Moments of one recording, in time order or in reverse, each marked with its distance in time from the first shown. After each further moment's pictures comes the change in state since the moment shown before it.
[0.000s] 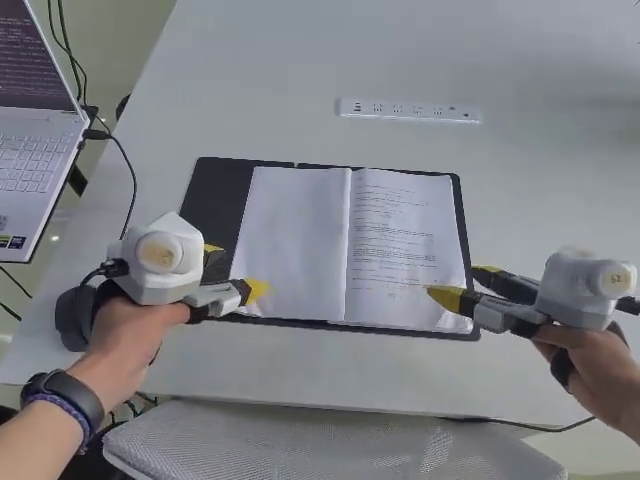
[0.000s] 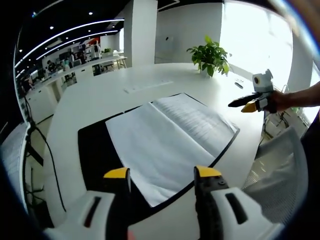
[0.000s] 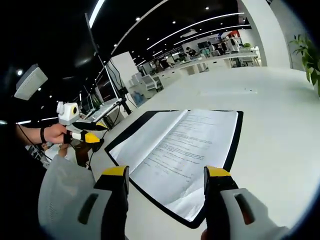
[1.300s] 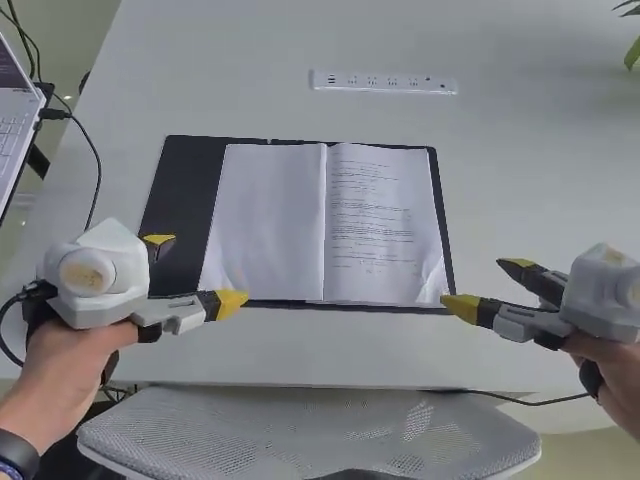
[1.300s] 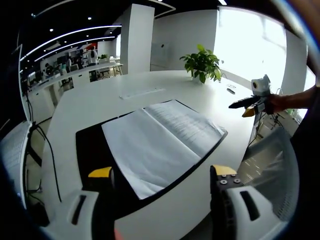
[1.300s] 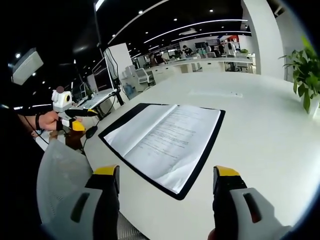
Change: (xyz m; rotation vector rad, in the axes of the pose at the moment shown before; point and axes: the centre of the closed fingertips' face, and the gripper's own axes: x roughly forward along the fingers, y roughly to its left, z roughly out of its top) left arm -0.033 -0.029 0.004 -0.002 -0.064 -0.049; right arm -0.052 -0.008 -0.016 -0.080 0.044 -0.108
